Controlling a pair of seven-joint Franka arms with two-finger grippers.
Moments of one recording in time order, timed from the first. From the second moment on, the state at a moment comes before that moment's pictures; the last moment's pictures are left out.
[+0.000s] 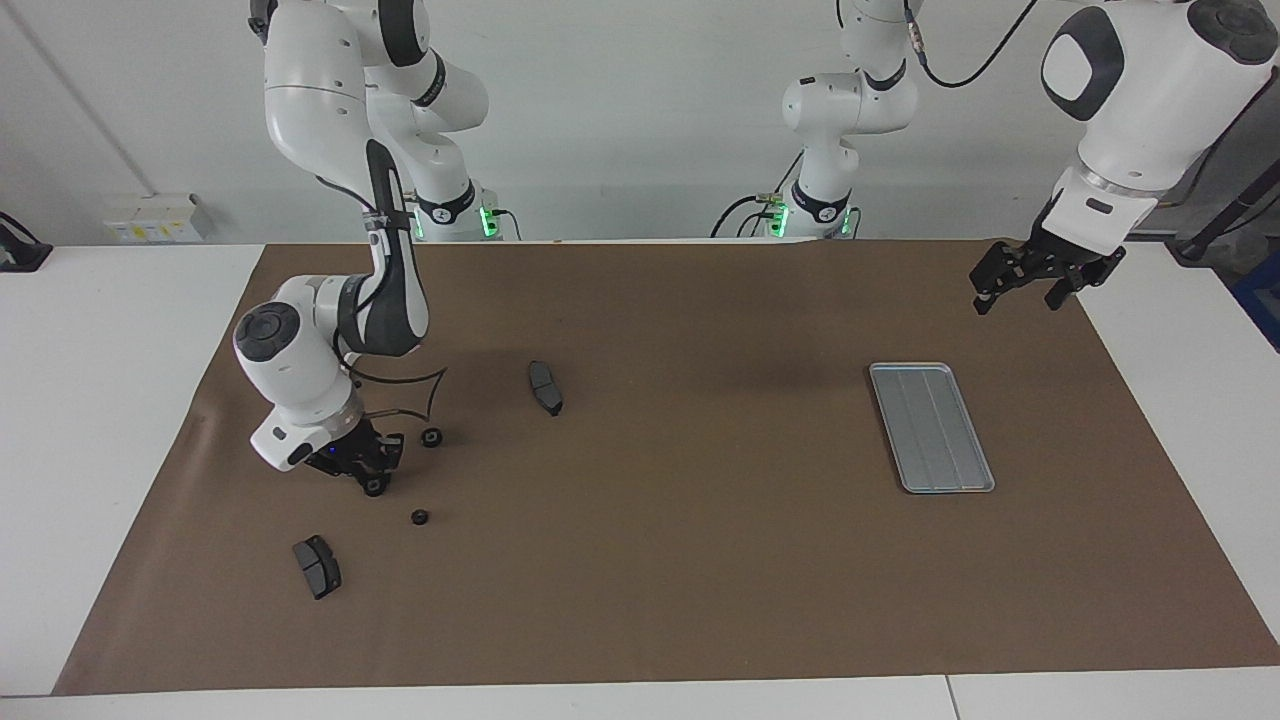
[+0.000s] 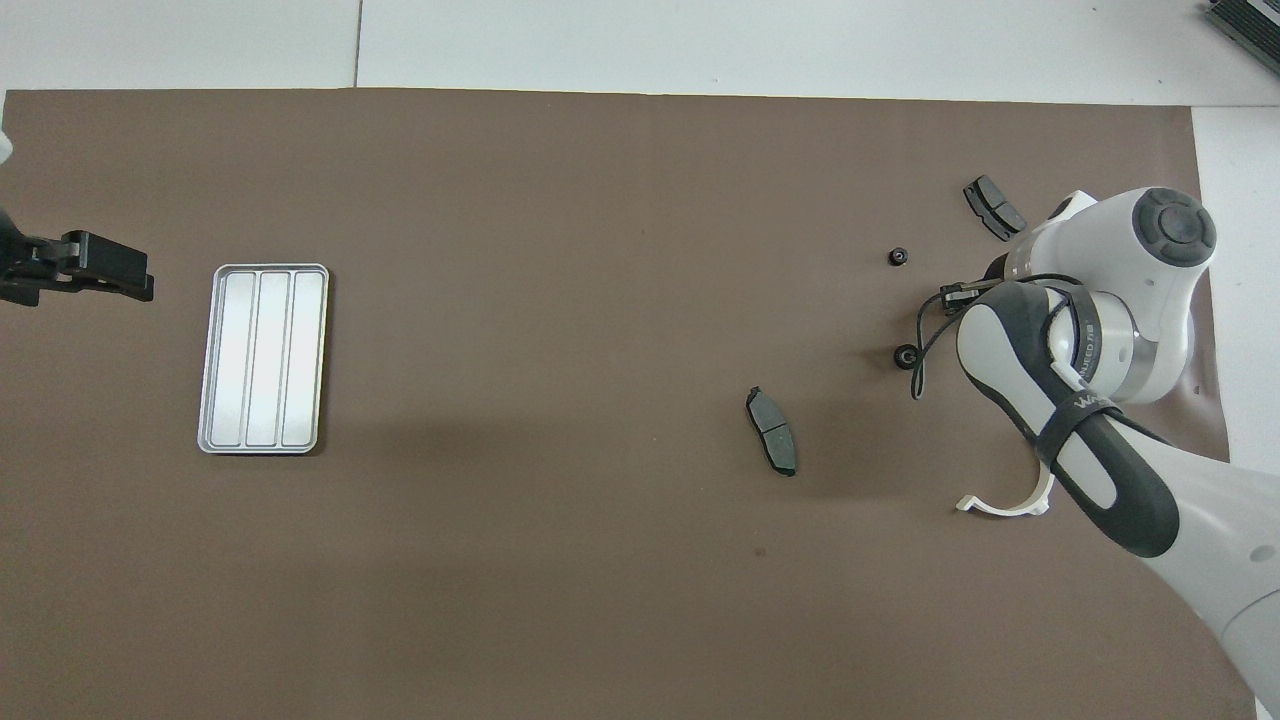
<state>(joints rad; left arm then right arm) -0.05 0.07 0.04 -1.55 0.01 1.64 0.00 0.06 0.43 -0.10 -1.87 0.07 2.35 -0.17</state>
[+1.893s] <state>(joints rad) -0.05 0.07 0.04 -1.55 0.01 1.64 0.00 0.57 0.32 -0.09 -1.83 0.07 2.31 0.73</state>
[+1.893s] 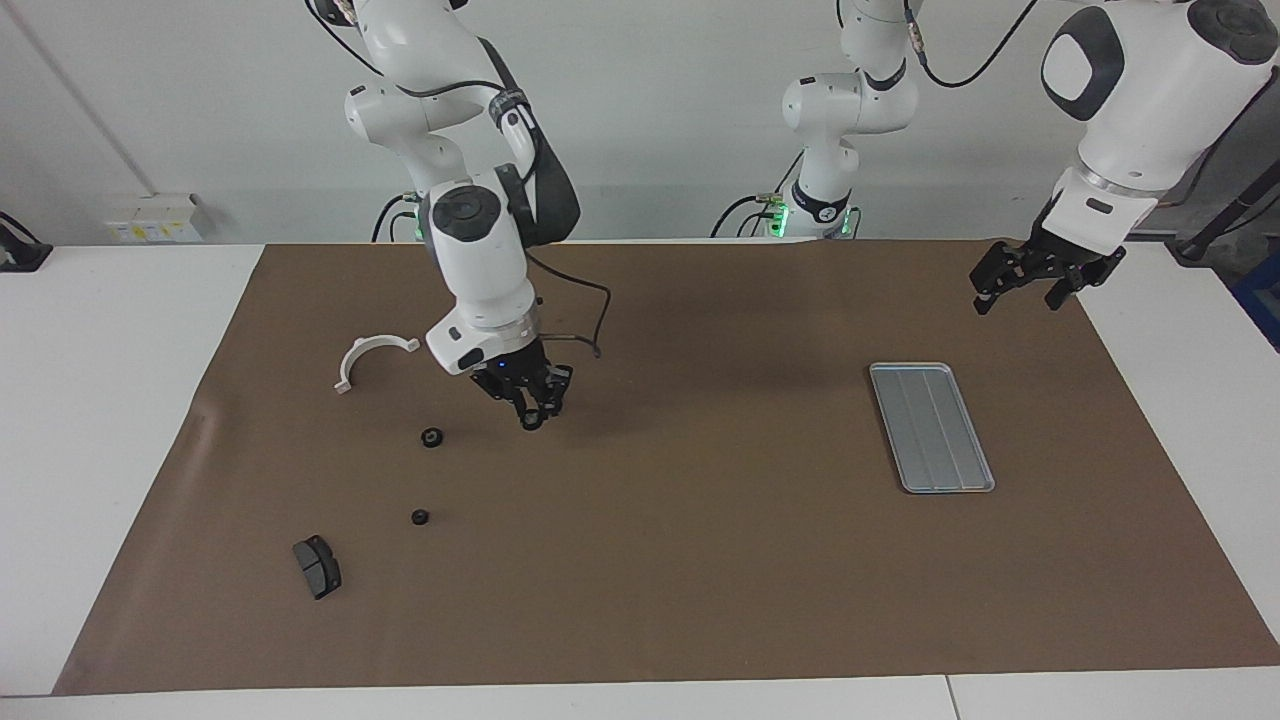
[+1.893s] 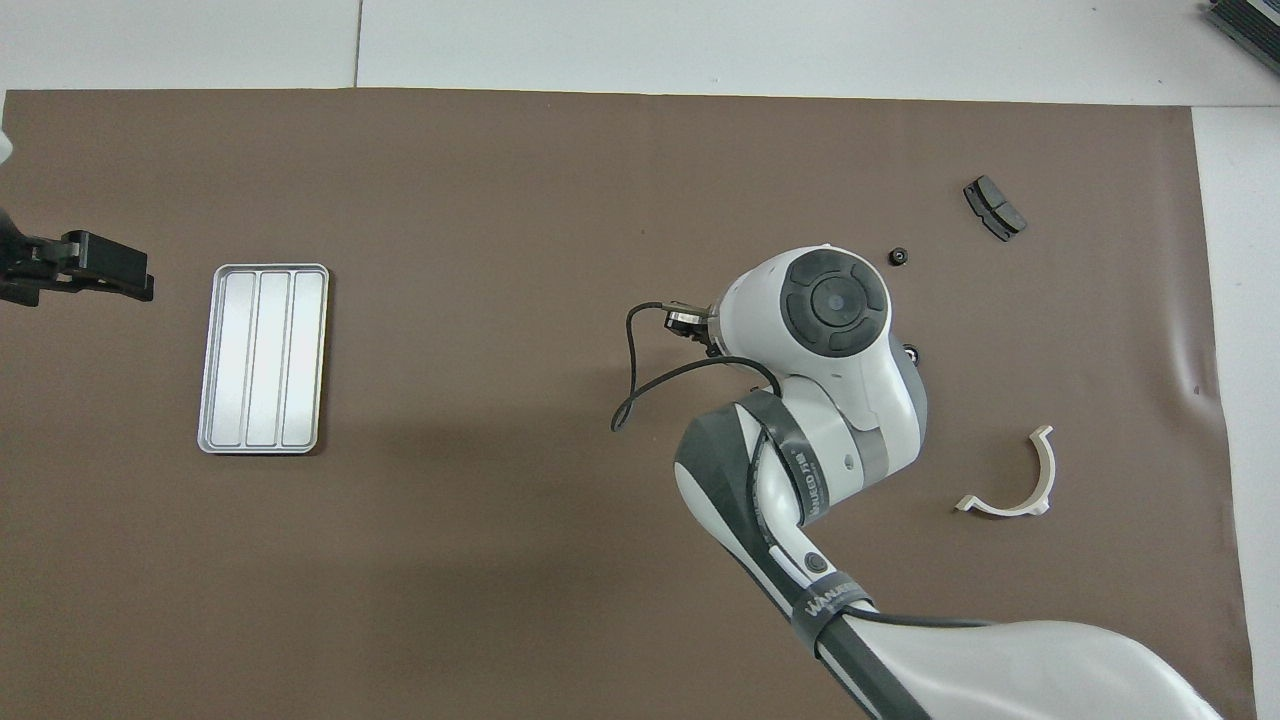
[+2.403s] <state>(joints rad) -0.05 0.07 0.03 -1.55 0.01 1.64 0.00 0.71 0.47 -0.09 -1.83 0.07 2.47 0.89</state>
